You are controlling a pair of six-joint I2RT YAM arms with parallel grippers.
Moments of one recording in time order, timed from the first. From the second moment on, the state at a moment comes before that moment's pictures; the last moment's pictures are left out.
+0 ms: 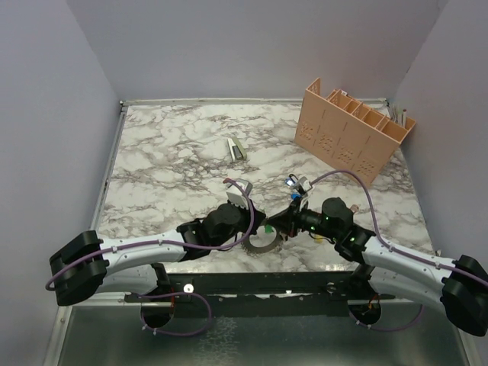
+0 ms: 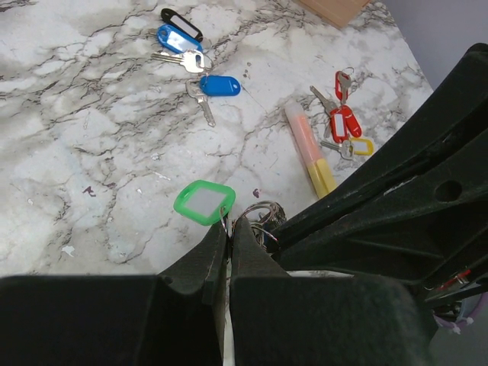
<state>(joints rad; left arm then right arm) -1.12 1.15 0.52 0.29 -0.30 -0.64 0.81 0.92 0.30 0.42 -0.29 0.41</state>
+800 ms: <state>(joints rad) -1.05 0.91 0.55 0.14 -0.33 -0.50 0.81 0.84 0.28 0.43 -0.28 0.26</state>
